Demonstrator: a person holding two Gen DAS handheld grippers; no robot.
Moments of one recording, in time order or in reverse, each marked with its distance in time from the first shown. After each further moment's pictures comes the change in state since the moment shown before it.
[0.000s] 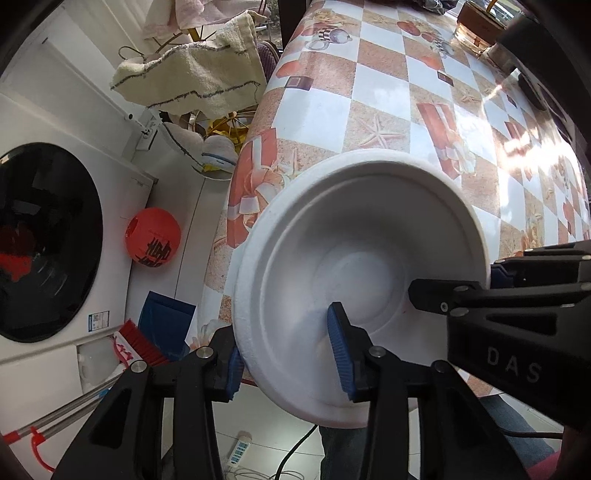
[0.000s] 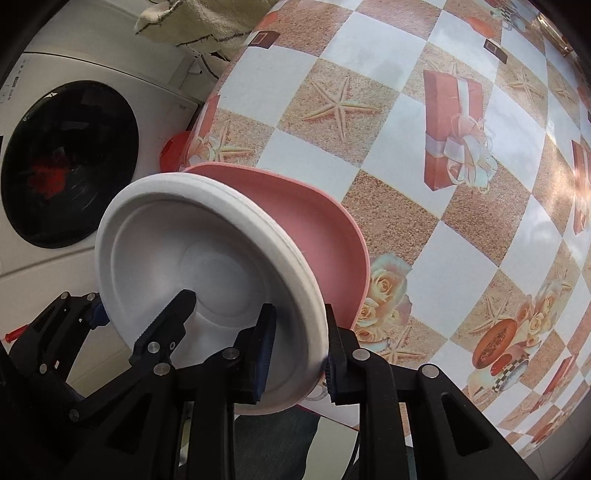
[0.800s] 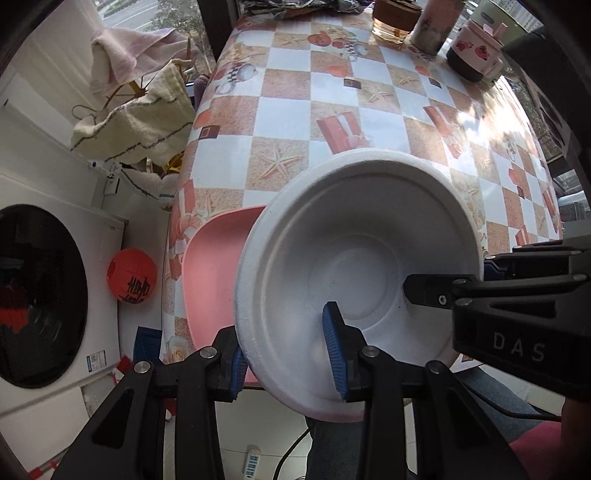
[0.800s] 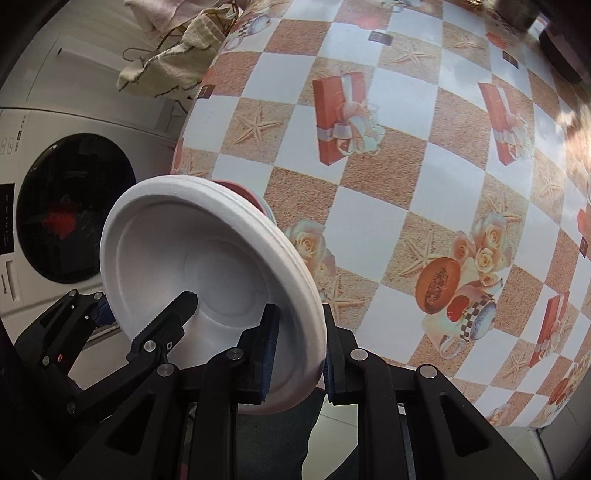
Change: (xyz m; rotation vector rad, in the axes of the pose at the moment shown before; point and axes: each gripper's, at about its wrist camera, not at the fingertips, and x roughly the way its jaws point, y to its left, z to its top) left arm -0.043 -0.051 0.001 0.156 -0.043 -0.076; right arm -0.061 -0.067 -0.059 0.137 -0.100 0.038
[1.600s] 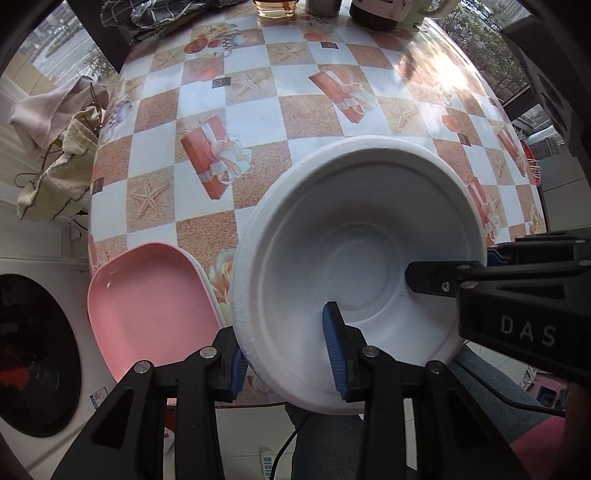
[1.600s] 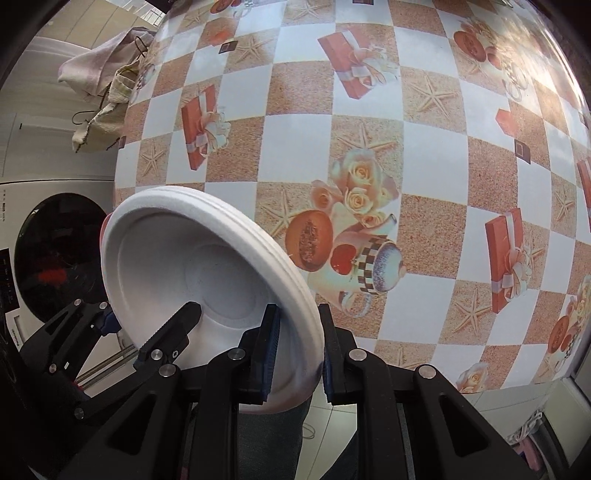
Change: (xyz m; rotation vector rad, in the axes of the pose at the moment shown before) left arm -0.001 -0.110 0.016 0.231 0.029 -0.047; right arm -0.028 -0.119 -0.050 0.235 -0.052 0.018
